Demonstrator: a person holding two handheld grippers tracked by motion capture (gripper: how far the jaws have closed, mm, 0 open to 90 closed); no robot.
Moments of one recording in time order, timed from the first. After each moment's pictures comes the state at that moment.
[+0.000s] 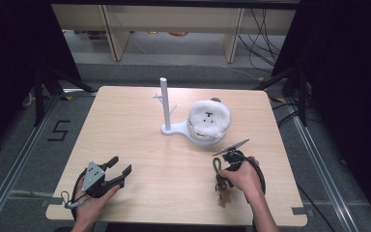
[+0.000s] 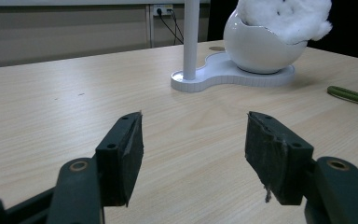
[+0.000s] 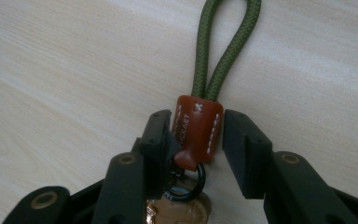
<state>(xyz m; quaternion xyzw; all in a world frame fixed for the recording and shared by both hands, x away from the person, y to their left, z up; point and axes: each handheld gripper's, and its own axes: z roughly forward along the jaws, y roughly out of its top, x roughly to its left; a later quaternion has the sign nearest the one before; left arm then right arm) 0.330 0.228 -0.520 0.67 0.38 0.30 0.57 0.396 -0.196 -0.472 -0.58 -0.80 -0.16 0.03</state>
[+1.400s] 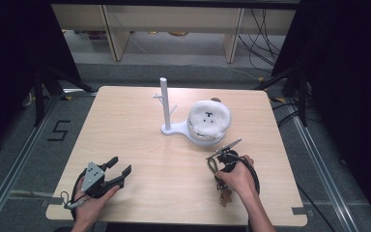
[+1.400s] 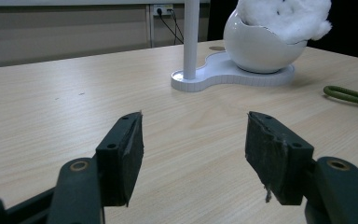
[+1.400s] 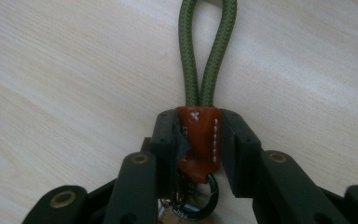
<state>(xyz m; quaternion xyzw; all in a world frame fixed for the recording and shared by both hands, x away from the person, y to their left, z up) 0.329 0.229 -0.521 0.67 0.38 0.30 0.57 0.397 -0.186 -0.475 -0.55 -0.83 -0.14 -0.02</state>
